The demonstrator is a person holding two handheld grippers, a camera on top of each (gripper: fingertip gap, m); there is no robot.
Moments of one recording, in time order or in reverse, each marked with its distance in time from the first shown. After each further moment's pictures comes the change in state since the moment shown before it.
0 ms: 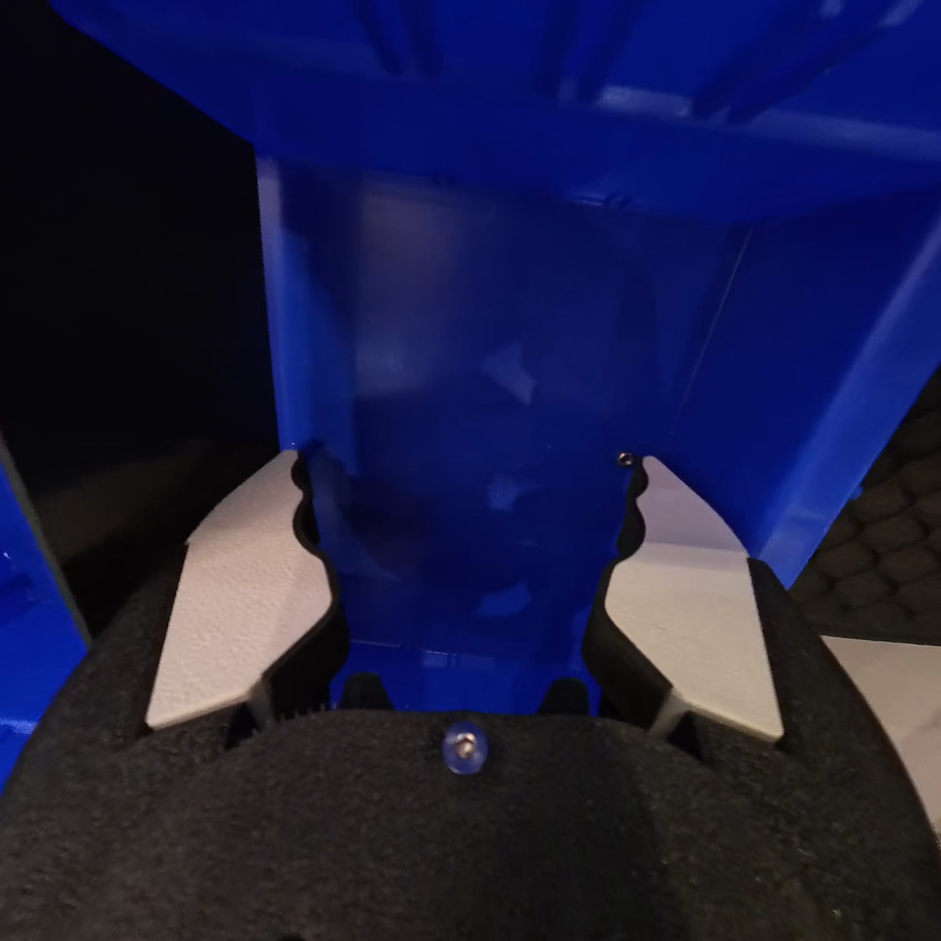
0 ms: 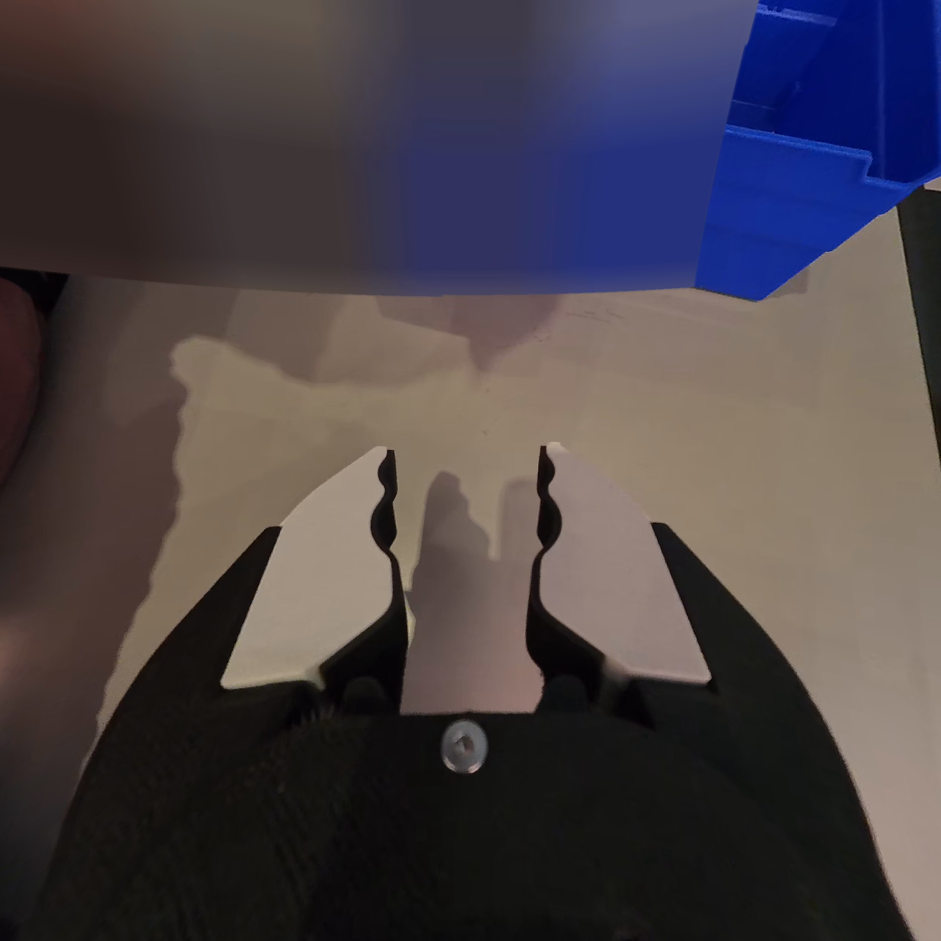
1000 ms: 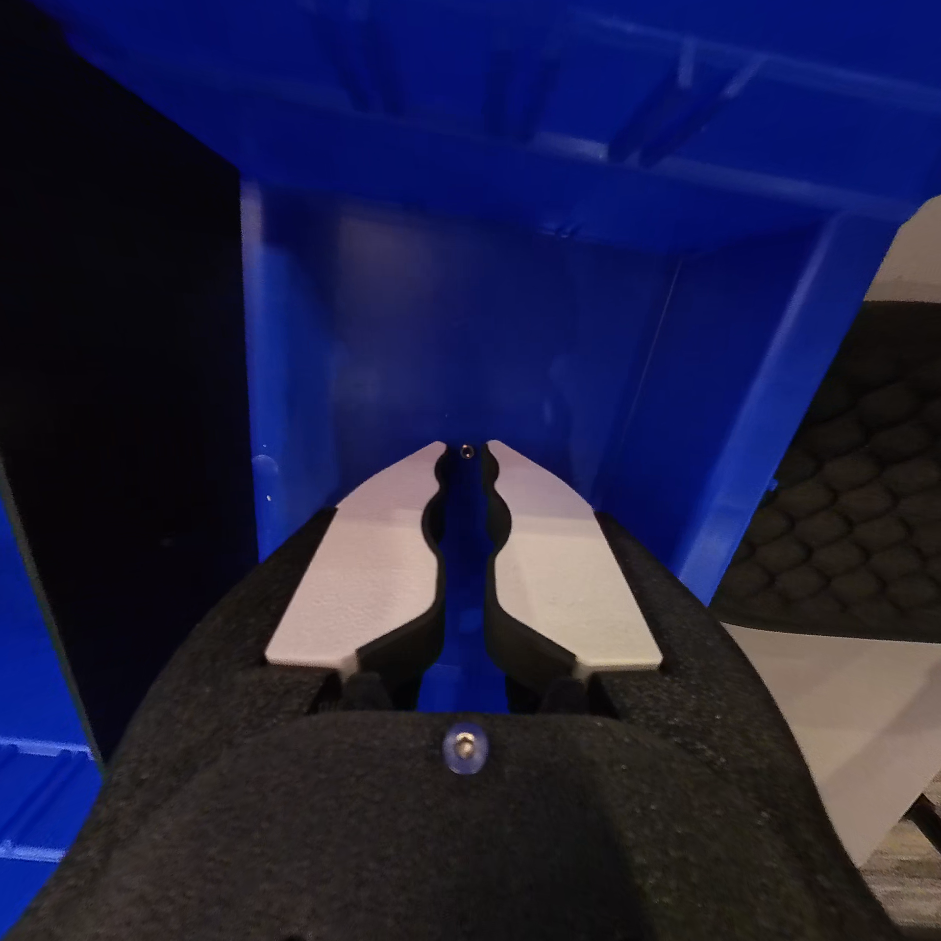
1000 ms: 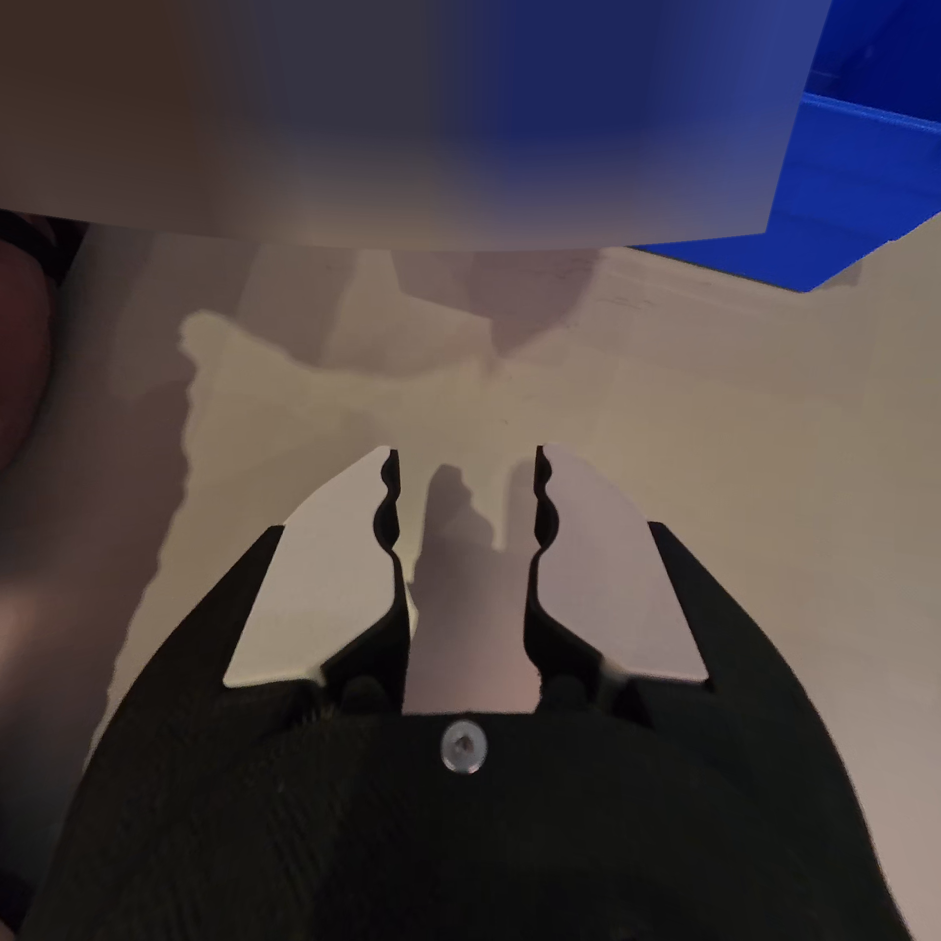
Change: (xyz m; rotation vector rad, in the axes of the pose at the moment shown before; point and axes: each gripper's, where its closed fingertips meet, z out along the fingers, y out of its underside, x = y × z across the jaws) left arm 0.012 -0.005 -0.007 0.068 0.038 -0.030; right arm -0.009 0.006 0.006 -0.047 -0.044 -0.025
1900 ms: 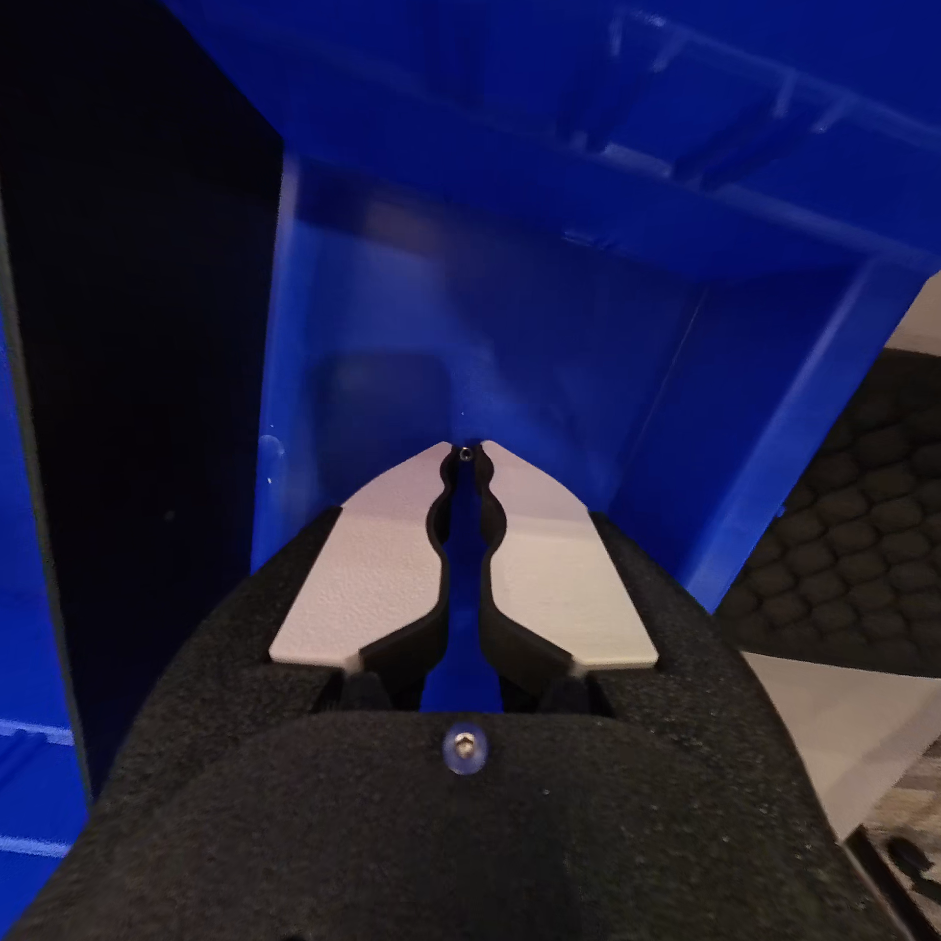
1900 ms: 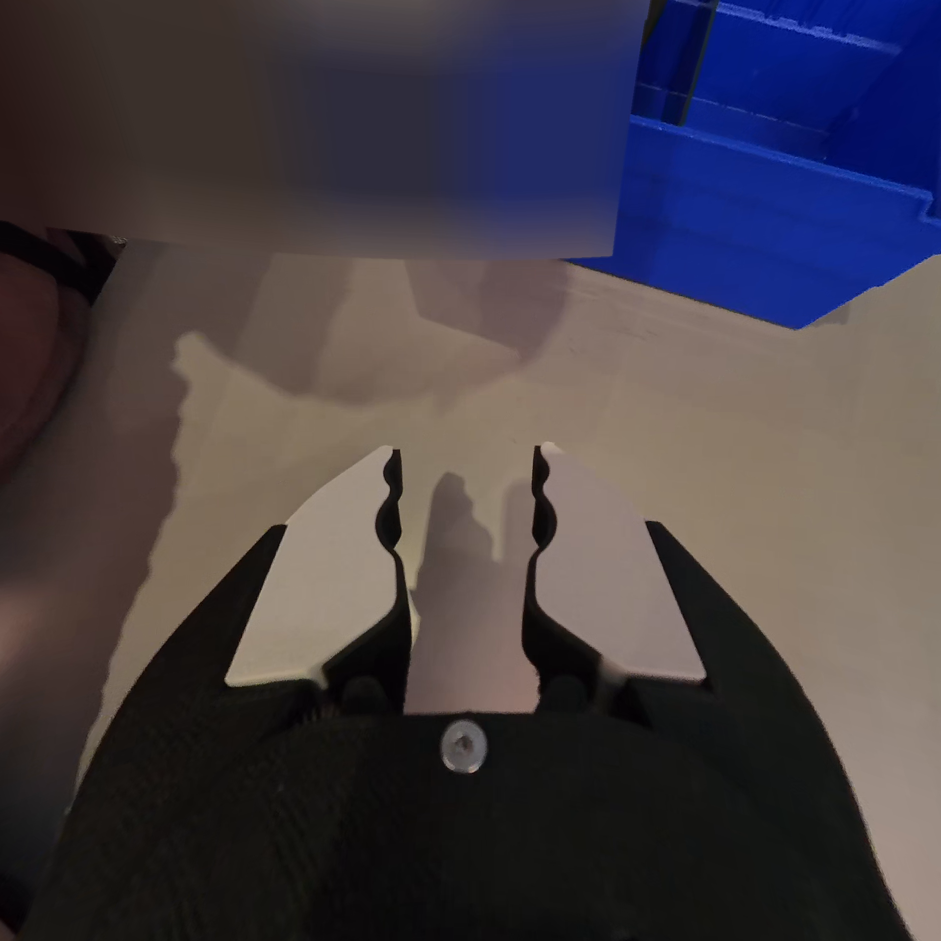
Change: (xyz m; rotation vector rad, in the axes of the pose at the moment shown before) left arm -0.004 0.000 0.001 0.012 -0.003 -0.110; right arm -0.008 -0.012 -0.006 0.040 -0.009 -0.031
